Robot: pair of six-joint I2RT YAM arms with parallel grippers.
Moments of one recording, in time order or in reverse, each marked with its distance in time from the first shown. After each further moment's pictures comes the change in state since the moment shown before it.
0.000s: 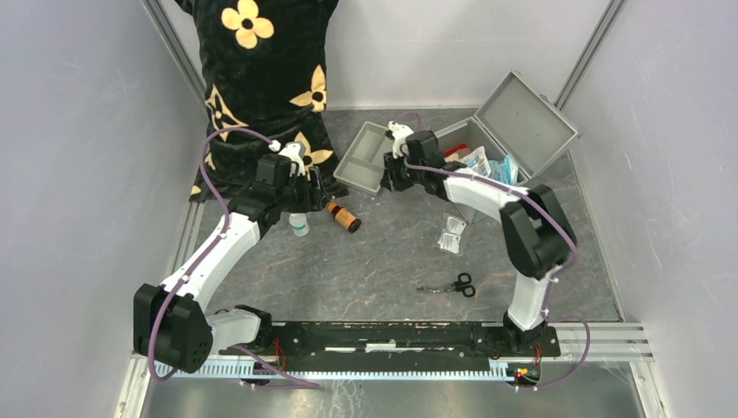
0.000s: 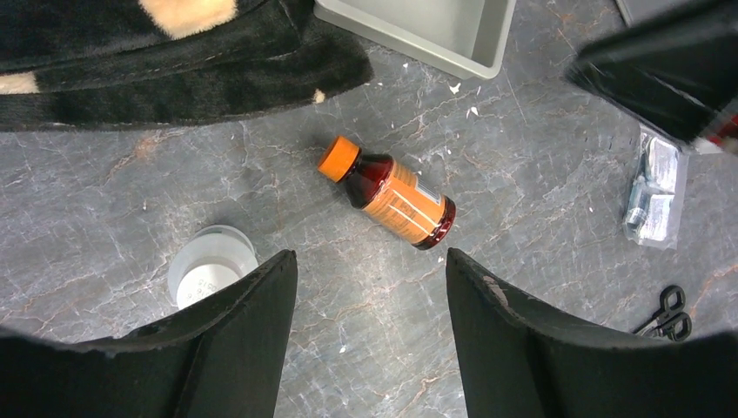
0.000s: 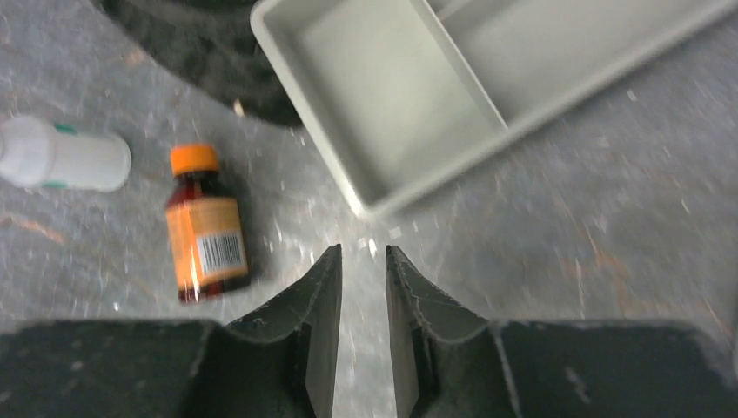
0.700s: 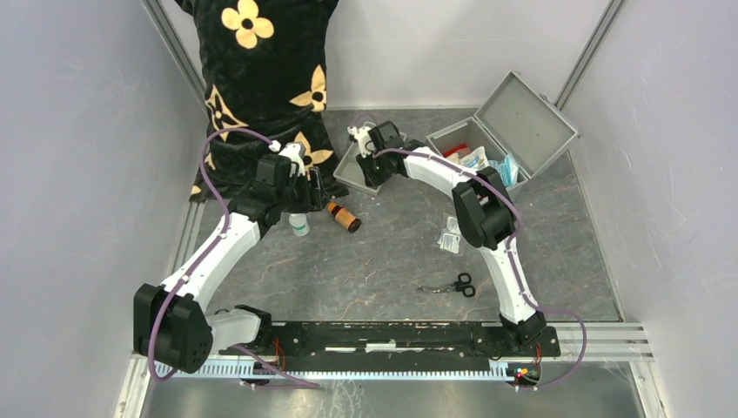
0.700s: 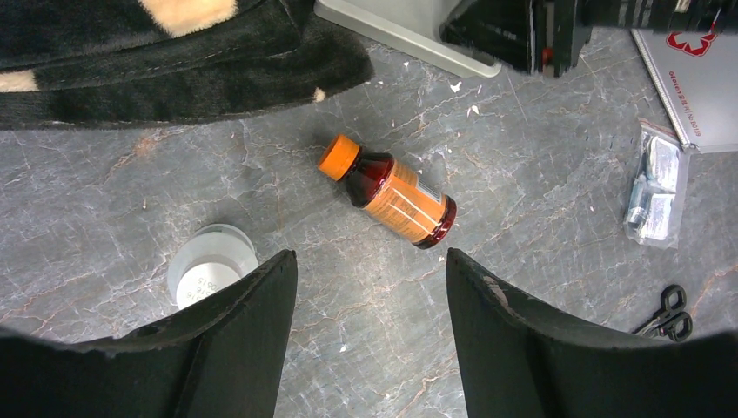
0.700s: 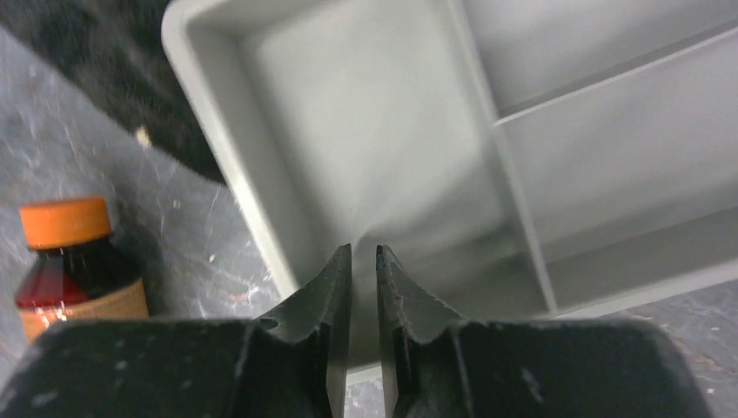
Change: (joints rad) left arm 0.000 -0.006 -0.007 0.000 0.000 0.000; right arm 0.063 0.530 0.669 -0.363 0.056 -0.205
